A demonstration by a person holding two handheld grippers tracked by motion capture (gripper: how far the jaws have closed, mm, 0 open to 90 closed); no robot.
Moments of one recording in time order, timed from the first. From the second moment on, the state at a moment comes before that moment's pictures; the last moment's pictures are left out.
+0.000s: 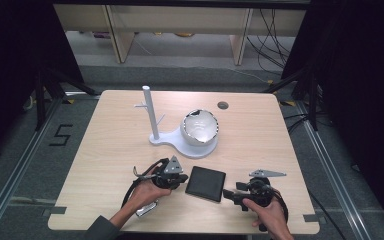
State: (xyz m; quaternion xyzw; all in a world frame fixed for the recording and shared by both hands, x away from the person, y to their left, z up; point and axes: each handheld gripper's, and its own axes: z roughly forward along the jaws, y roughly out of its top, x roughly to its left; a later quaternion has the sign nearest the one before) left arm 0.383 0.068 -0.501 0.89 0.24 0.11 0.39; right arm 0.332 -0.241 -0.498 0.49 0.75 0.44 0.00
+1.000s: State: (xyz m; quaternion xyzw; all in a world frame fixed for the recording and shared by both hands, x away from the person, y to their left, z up) left arm 0.365 0.045 -0.507 0.92 0.17 0.06 0.35; right arm 0.354 -0.231 -0.506 0.49 0.76 0.42 -0.01
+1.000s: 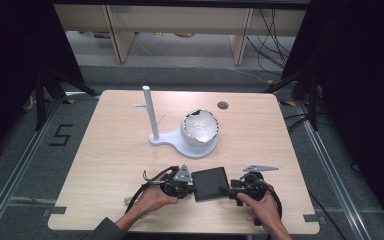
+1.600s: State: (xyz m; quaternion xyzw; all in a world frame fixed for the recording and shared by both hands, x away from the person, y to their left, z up) left arm 0.361 0.039 -0.505 0.92 0.16 0.06 0.35; right arm 0.388 -0.221 -0.507 0.50 0.76 0.41 -0.02
